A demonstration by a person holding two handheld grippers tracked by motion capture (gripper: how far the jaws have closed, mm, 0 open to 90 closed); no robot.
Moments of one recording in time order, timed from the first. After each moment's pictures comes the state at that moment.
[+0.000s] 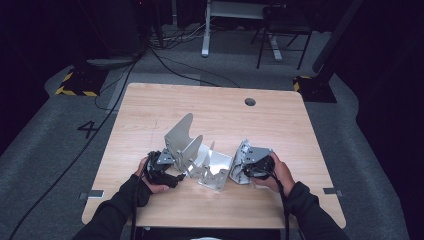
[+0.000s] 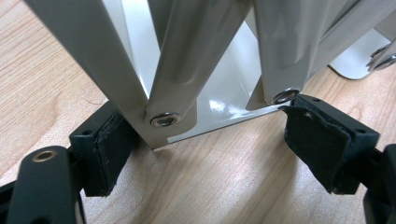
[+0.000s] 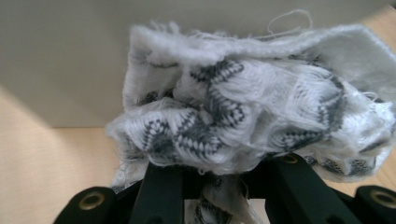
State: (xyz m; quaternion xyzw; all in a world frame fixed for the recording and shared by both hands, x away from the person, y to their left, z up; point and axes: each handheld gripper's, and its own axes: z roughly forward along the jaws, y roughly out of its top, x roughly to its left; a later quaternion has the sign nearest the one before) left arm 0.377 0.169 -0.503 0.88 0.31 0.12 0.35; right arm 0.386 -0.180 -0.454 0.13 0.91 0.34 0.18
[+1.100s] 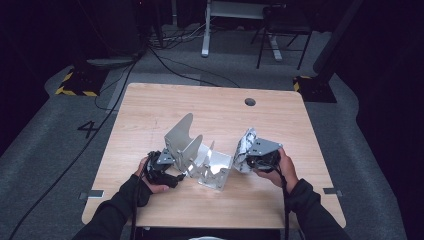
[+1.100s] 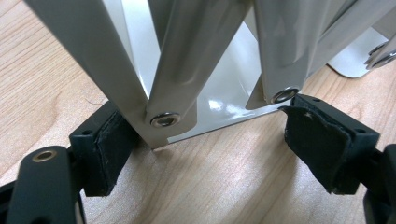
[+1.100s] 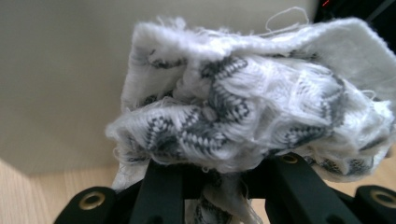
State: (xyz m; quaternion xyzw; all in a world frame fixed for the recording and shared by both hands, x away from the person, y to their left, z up) left arm 0.377 0.169 -0.503 0.87 0.31 0.12 0.35; right arm 0.395 -0.186 -0.430 0.15 0.89 0.37 0.24
